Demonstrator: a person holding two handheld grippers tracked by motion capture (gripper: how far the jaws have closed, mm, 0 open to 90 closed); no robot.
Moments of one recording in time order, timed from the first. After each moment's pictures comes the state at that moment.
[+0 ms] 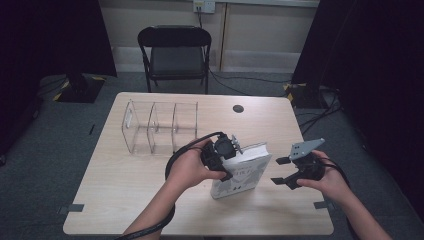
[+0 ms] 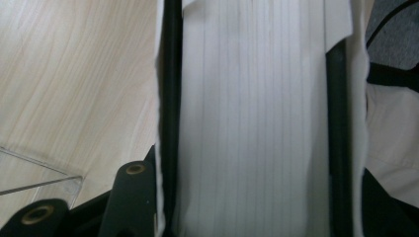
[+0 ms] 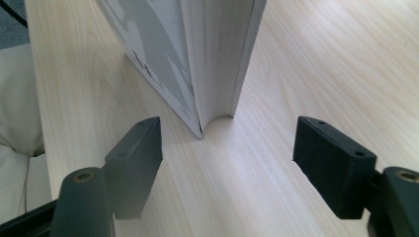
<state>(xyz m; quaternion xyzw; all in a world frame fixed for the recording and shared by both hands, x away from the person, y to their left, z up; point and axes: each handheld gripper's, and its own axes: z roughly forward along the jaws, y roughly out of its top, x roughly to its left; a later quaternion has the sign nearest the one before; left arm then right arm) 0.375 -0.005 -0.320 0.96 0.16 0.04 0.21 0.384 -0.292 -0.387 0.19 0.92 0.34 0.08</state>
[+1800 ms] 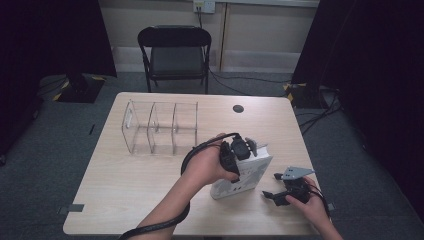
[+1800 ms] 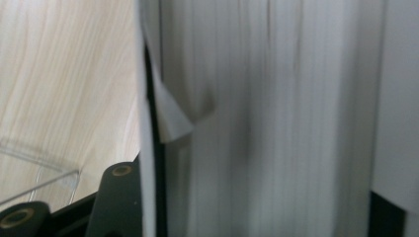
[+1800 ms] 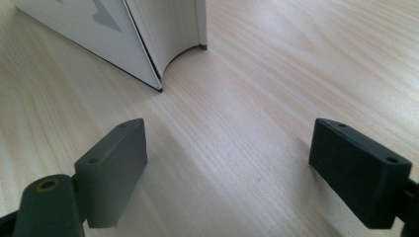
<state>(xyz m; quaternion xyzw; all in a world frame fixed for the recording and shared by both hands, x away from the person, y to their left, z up) 0.381 -0.043 -0.326 0.98 0.17 0.03 0.12 0.364 -0.297 -0.499 0.31 0.86 0.38 0.13</state>
